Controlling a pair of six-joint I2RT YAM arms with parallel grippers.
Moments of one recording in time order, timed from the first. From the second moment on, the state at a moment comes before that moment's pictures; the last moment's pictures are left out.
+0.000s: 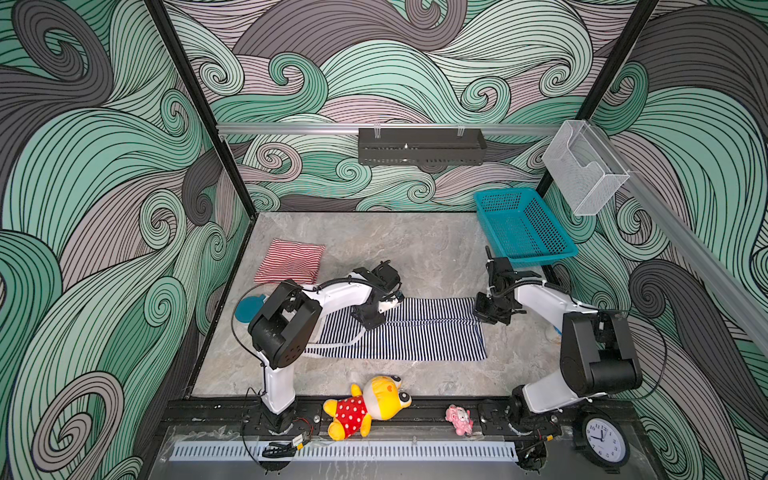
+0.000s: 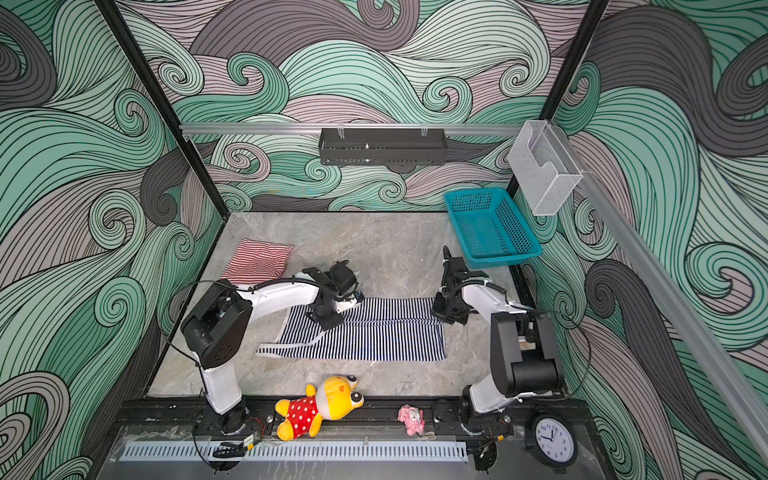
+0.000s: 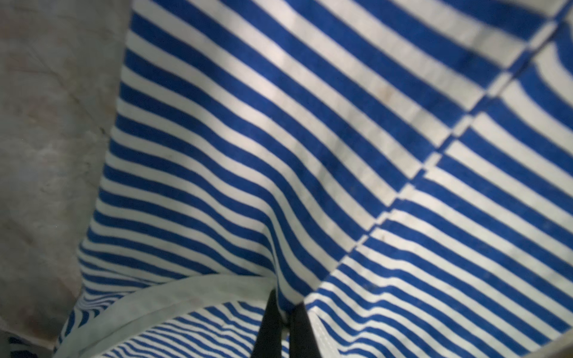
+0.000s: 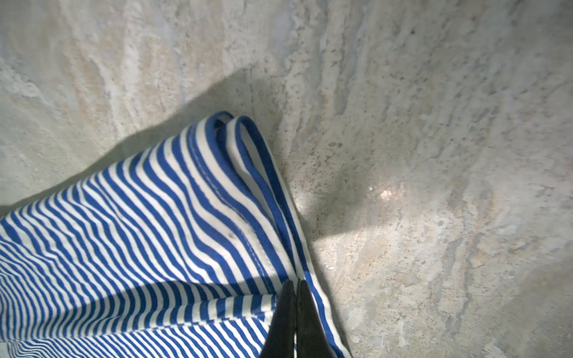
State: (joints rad) left arm -0.74 1.86 1.22 -0.87 -0.10 0.34; right arm 0.10 1.54 0.89 -0.80 -0.11 0.45
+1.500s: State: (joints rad) left arm -0.31 2.14 1.66 -1.01 -0.21 0.29; right arm 0.27 1.72 0.96 -0.59 -0.21 0.62
